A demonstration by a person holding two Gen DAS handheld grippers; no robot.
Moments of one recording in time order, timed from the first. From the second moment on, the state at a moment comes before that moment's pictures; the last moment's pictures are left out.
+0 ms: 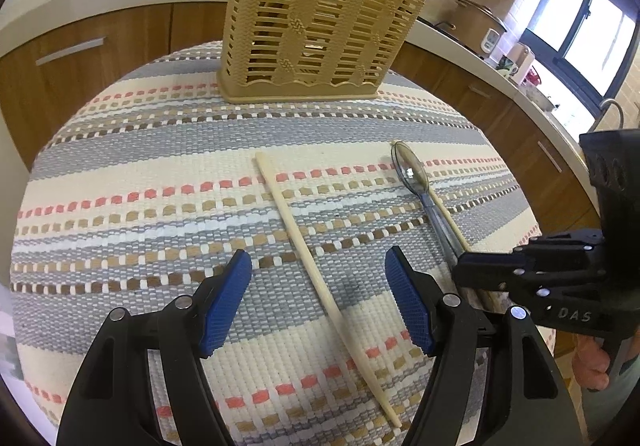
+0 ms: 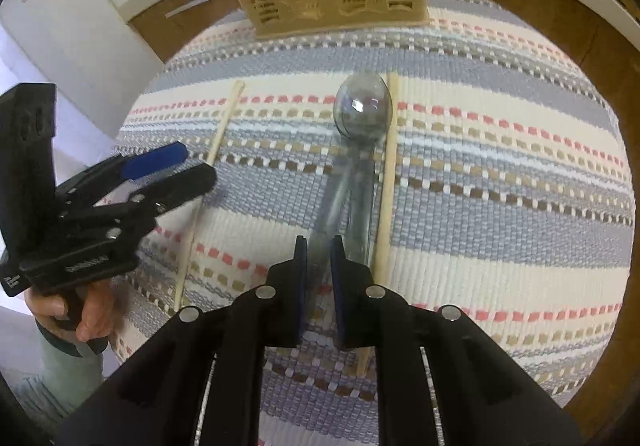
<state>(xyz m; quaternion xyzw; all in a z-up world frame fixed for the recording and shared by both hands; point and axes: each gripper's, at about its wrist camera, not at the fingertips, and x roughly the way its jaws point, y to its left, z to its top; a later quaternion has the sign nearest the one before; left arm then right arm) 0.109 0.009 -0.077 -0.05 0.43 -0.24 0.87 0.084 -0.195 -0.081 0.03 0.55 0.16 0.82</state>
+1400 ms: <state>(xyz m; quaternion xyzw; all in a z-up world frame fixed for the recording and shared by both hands) 0.124 -0.037 -0.071 0.11 0.50 -0.21 0.83 0.182 -0.150 -0.072 -0.06 0.60 0.16 0.78</state>
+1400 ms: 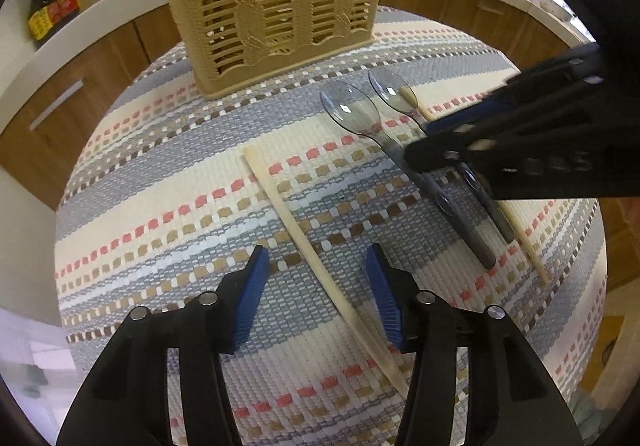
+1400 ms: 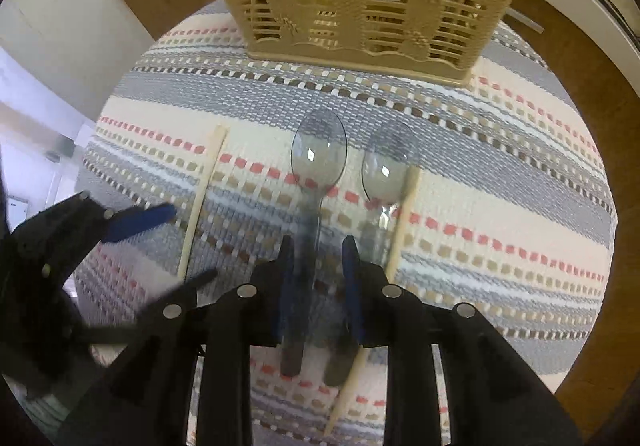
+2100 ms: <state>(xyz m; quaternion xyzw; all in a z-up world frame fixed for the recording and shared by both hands) 0.127 0.004 0.008 0.00 0.37 -0.19 0.91 0.146 -0.182 -0.003 0.01 0.46 0.22 0.86</state>
